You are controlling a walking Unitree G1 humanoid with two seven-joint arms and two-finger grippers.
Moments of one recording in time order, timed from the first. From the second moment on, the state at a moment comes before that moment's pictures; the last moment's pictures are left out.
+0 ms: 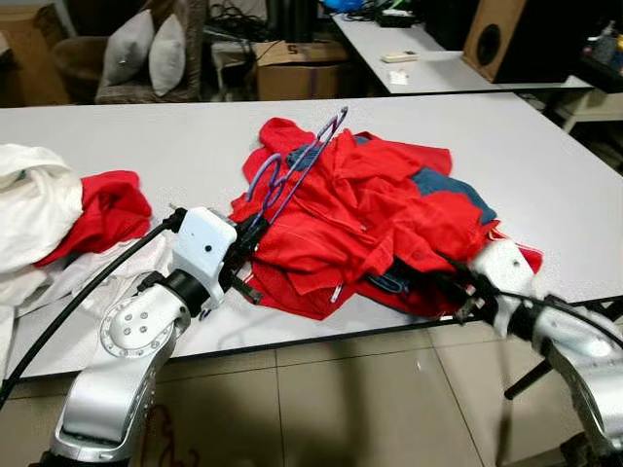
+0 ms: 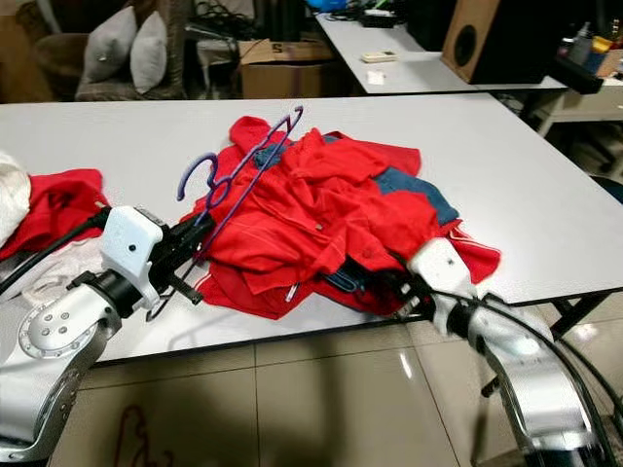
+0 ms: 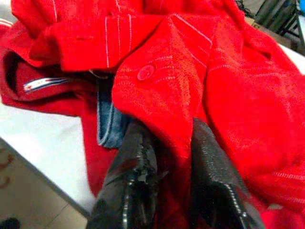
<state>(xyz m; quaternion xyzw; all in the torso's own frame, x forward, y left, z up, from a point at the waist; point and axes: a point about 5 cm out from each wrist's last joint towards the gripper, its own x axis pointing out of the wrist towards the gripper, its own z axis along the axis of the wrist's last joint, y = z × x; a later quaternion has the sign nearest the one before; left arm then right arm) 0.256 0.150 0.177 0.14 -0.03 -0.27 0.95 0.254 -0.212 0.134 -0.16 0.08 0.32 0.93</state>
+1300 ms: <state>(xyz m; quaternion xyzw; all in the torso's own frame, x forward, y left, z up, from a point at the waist) 0.256 0.139 0.171 0.13 -0.03 -0.30 0.94 0.192 -0.283 0.139 -0.07 0.11 0.26 0.96</state>
